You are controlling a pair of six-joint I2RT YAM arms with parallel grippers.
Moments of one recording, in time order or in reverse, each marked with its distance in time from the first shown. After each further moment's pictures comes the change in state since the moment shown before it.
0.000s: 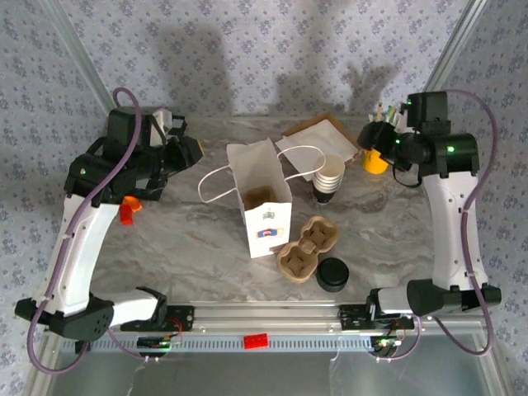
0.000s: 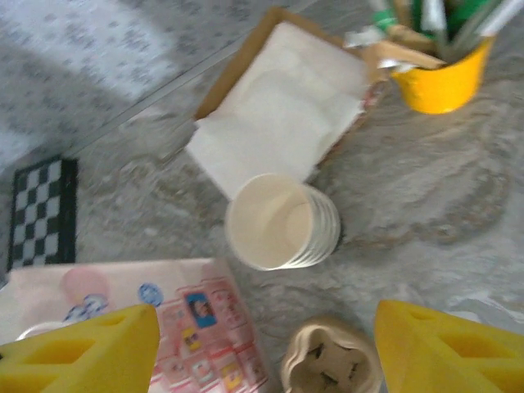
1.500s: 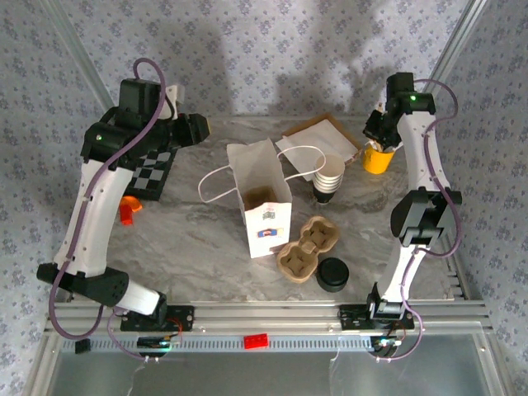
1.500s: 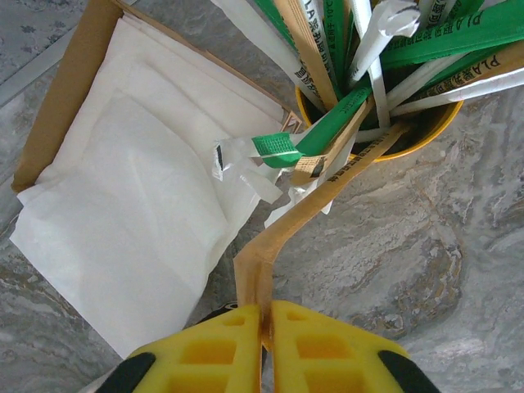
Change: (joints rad) left arm 0.050 0.211 0.195 0.019 0.024 0.217; right arm -0.072 0.583 0.245 0.056 0.090 -0.077
